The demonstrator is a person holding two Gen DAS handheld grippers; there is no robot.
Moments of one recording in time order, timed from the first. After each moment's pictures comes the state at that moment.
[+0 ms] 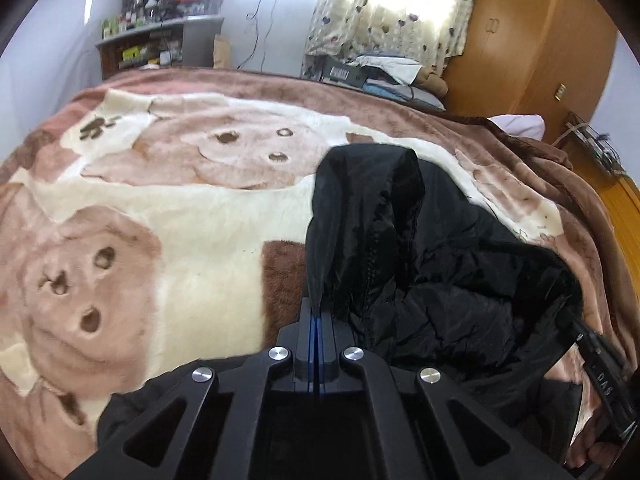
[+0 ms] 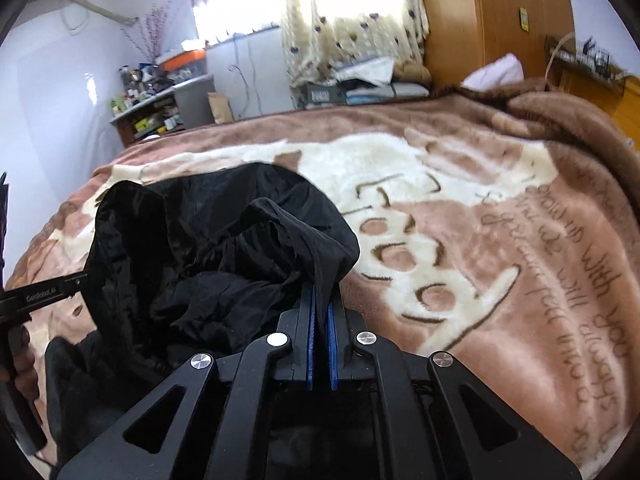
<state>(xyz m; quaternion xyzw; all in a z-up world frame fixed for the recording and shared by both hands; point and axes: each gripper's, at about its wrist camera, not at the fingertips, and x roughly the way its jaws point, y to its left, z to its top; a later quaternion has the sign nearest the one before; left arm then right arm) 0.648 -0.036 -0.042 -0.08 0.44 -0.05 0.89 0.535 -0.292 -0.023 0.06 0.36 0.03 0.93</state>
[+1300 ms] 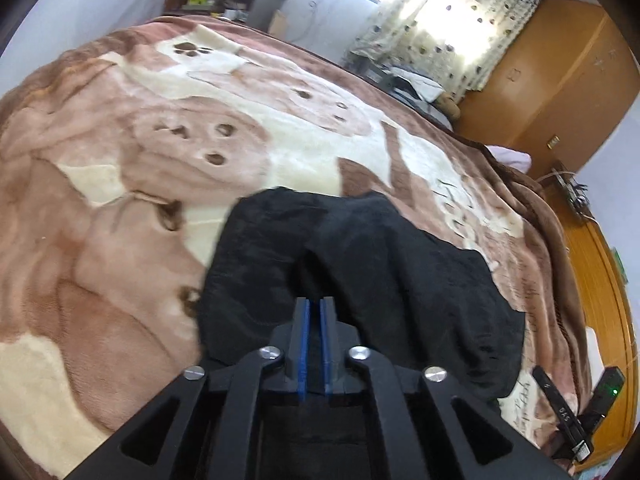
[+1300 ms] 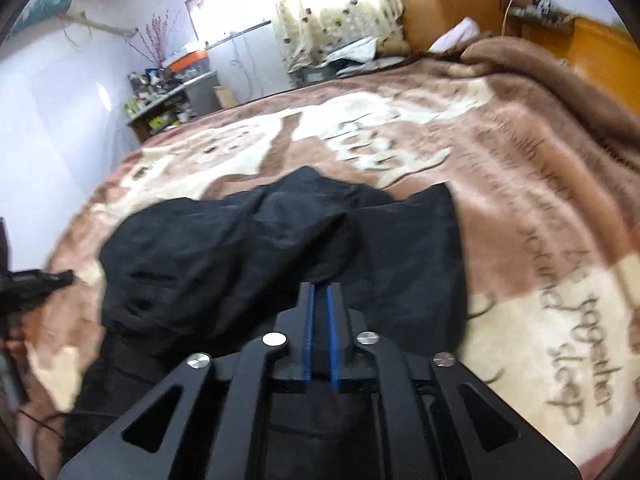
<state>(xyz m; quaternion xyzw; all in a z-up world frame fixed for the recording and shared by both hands) 0.437 0.075 -0.027 -0.21 0.46 -0.05 0.86 0.342 -0.321 -0.027 0.14 0.40 0.06 0.91</state>
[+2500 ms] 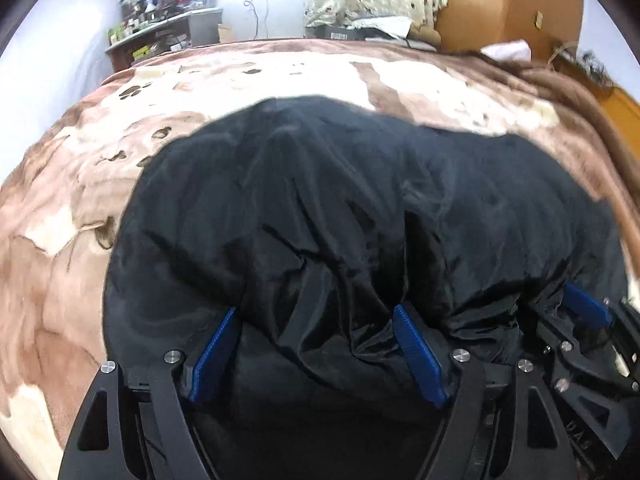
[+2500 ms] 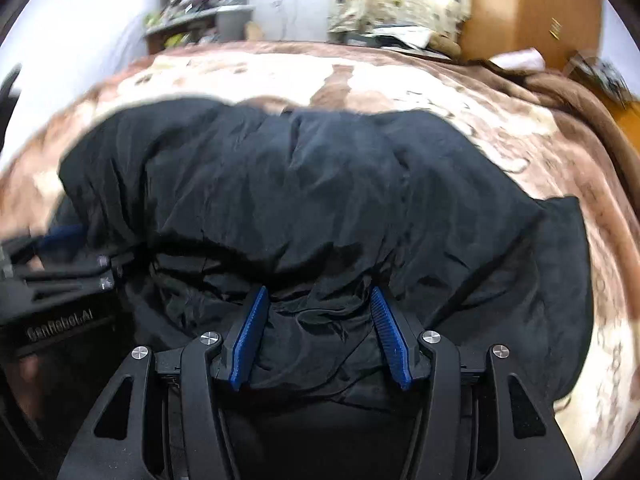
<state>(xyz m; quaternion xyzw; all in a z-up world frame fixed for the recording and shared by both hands) 0.455 -0.041 -0.105 0.00 0.47 -0.02 0.88 0.382 -0.197 -0.091 0.00 0.43 0.04 0.90</state>
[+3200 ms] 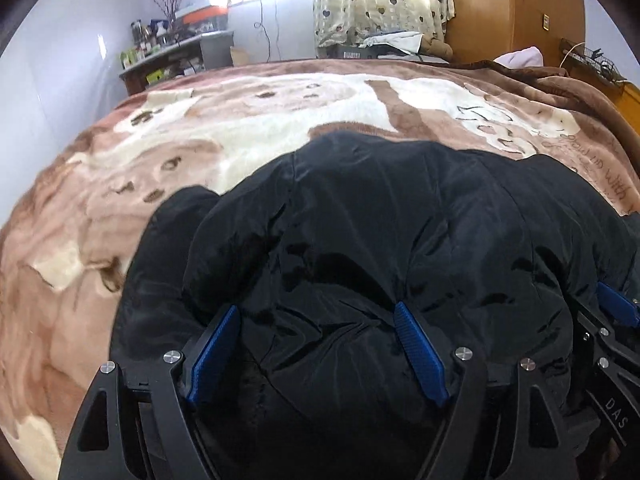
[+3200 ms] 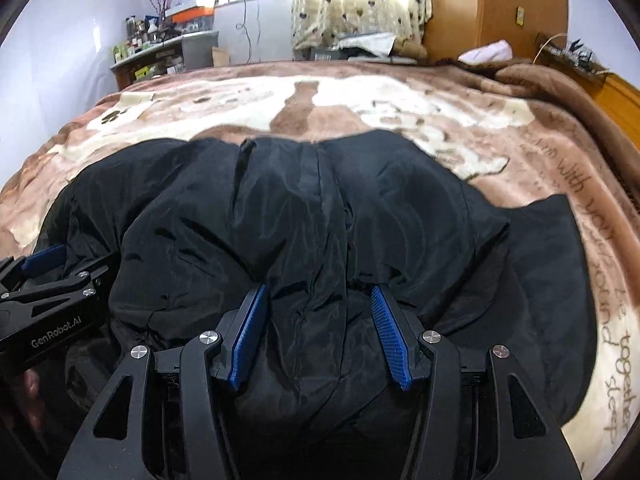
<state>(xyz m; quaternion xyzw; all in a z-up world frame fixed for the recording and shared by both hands) 0.489 -0.041 -0.126 0.03 0.44 0.01 0.90 0.409 -0.212 -0.106 0.02 0.41 0.00 0.91</state>
